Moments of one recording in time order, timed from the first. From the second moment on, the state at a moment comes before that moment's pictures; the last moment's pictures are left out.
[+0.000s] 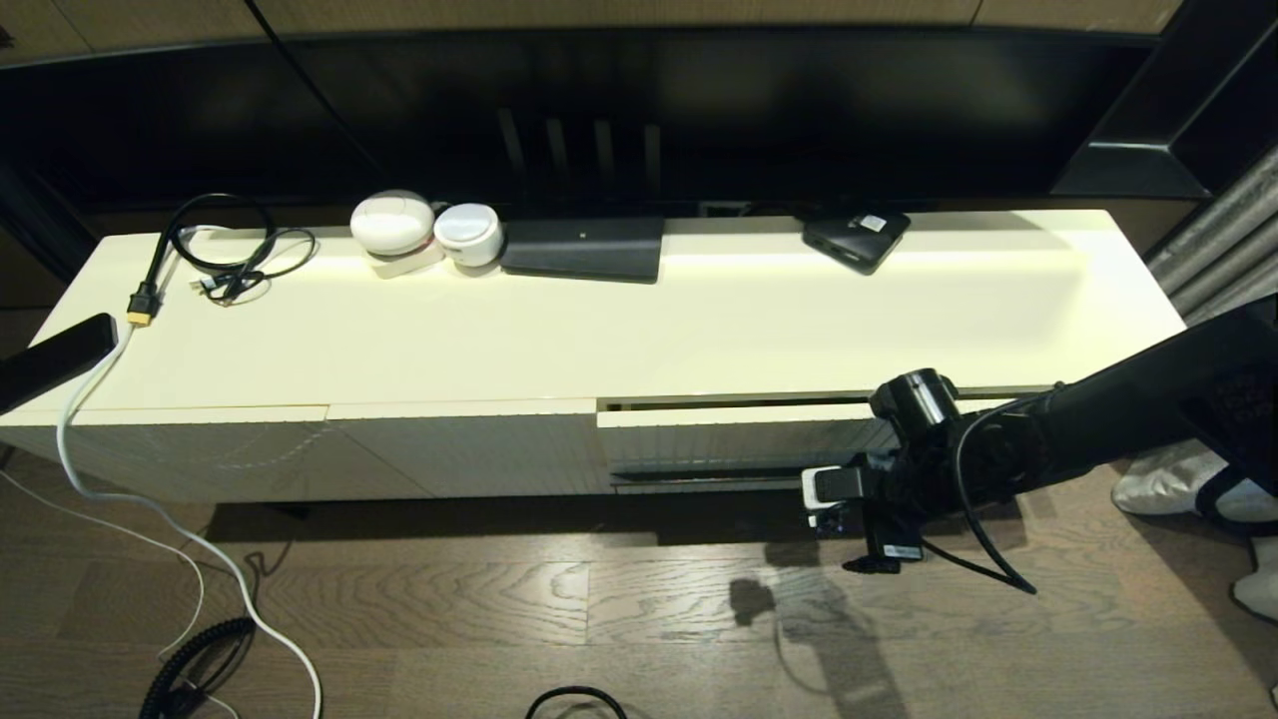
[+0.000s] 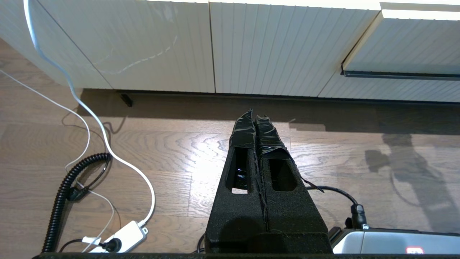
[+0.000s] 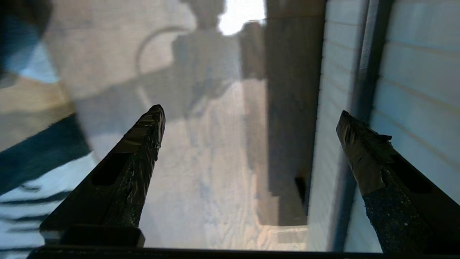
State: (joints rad) left arm 0.00 0.00 0.00 -0.01 0.02 -0.06; right arm 0.26 2.18 -1.28 0.06 0.09 -1.23
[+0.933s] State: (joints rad) left arm 0.00 0.00 0.00 -0.01 0.02 -0.06; right arm 0.26 2.25 -1.31 -0.03 0.08 -1.24
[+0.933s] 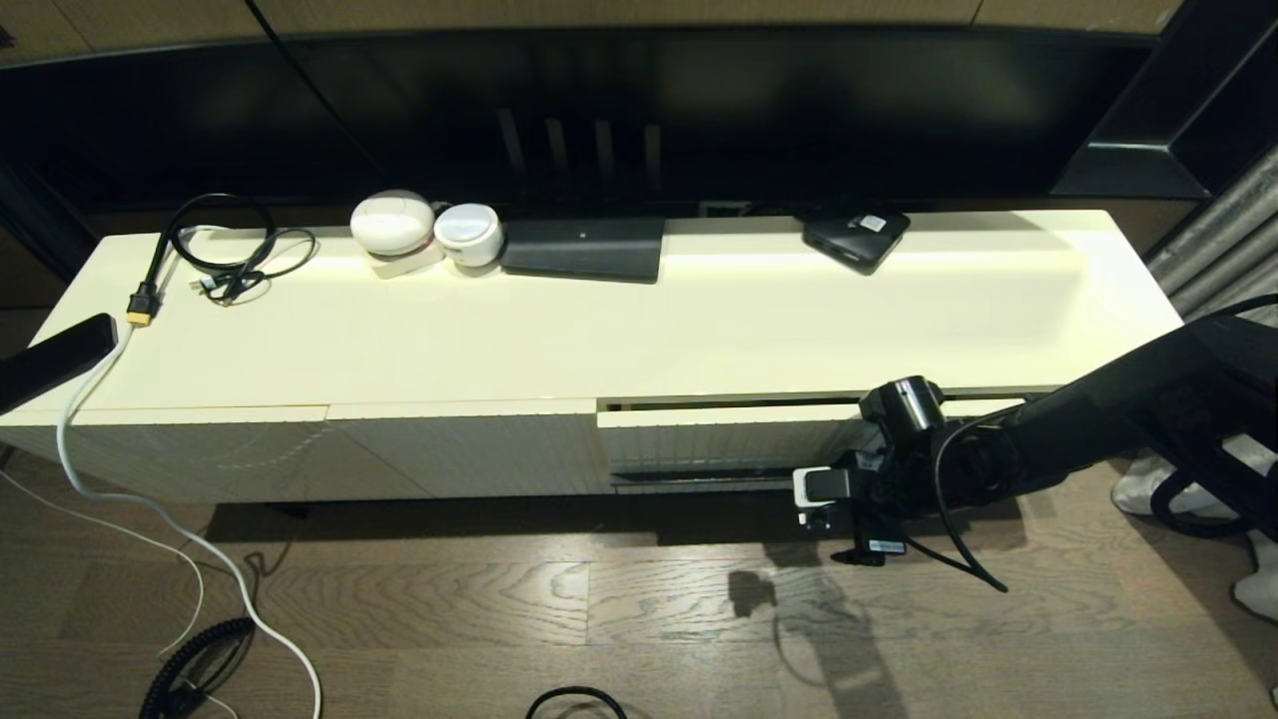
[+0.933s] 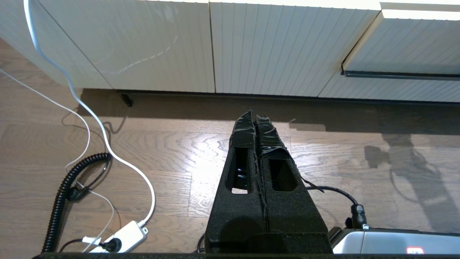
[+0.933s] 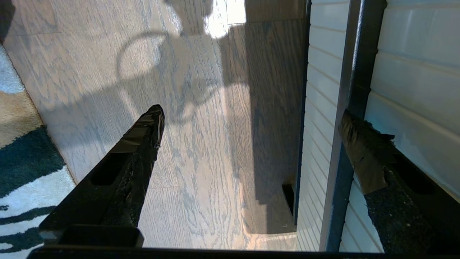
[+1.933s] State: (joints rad) left arm 0.00 0.00 0.00 -0.01 0.02 -0.06; right arm 0.26 2.21 -1.28 -0.05 0.08 -1.28
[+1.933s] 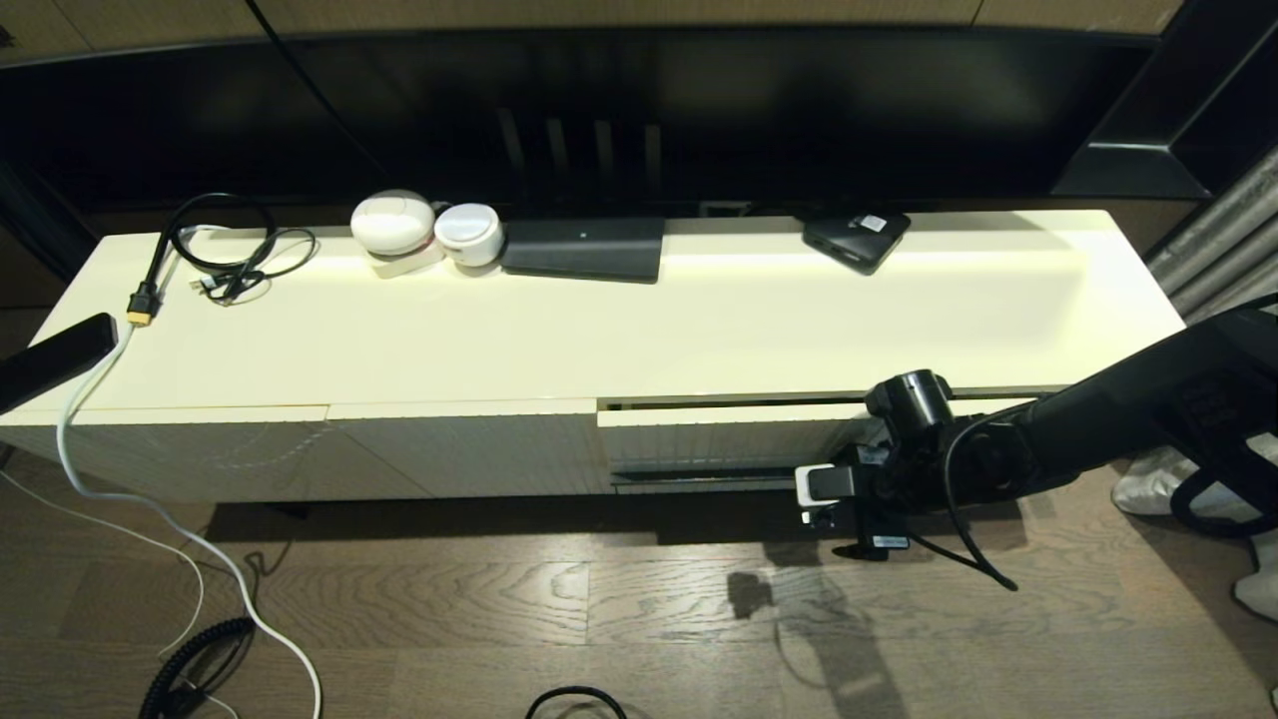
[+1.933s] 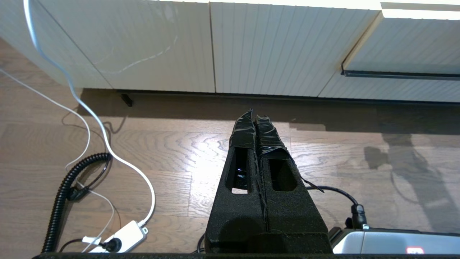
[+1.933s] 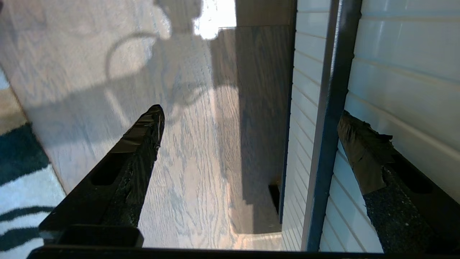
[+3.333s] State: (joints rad) left arm 0.00 0.00 0.00 -0.01 0.02 -0.06; right arm 0.24 2.28 -1.28 -0.14 0.07 -1.35
